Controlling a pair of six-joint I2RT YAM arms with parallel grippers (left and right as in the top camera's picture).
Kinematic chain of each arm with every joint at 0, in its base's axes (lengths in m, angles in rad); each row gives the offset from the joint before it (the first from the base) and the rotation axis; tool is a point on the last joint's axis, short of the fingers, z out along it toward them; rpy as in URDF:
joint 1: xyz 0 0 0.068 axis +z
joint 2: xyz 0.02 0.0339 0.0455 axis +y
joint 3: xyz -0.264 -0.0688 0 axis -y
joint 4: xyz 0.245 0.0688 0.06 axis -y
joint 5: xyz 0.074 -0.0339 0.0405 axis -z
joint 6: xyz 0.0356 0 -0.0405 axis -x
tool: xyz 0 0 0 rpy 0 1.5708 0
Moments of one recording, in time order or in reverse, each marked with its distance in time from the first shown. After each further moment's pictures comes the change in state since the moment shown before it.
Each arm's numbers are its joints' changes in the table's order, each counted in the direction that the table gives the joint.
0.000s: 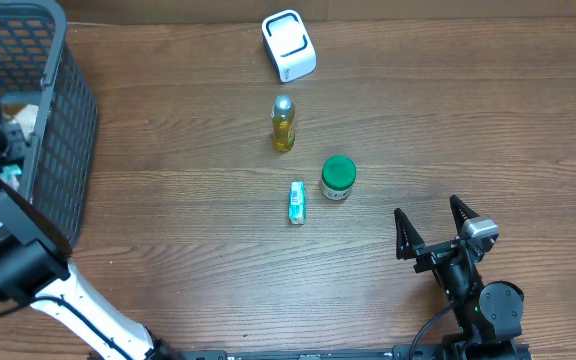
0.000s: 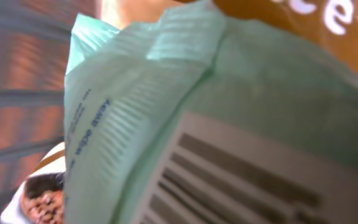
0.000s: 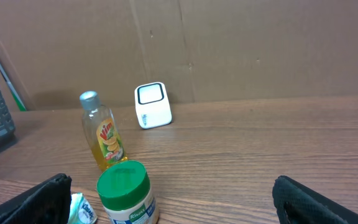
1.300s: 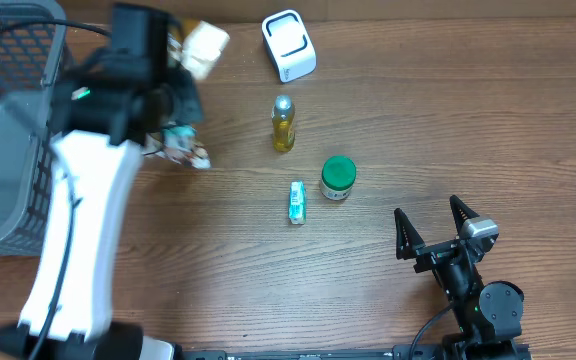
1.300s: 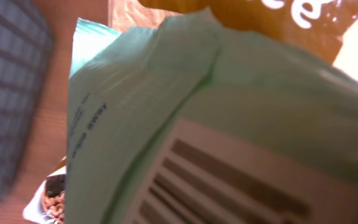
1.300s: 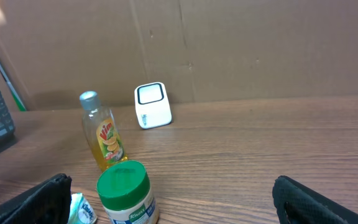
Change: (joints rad) left arm -0.846 -0.529 0.010 -0.434 0.075 0.619; right arm 0.000 0.000 0.000 0.000 0.000 0.000
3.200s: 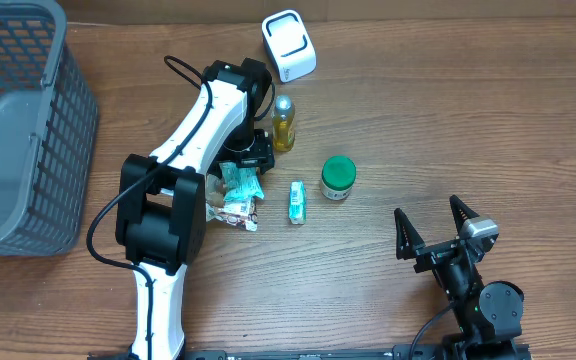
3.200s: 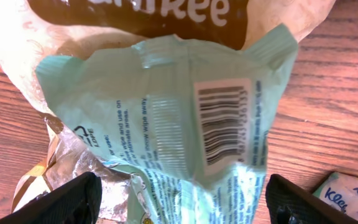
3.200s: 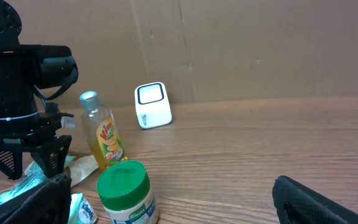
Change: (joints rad) left arm -0.119 0.579 -0.040 -0.049 0.117 0.072; right arm 0.000 0.000 0.000 0.001 0.000 0.000
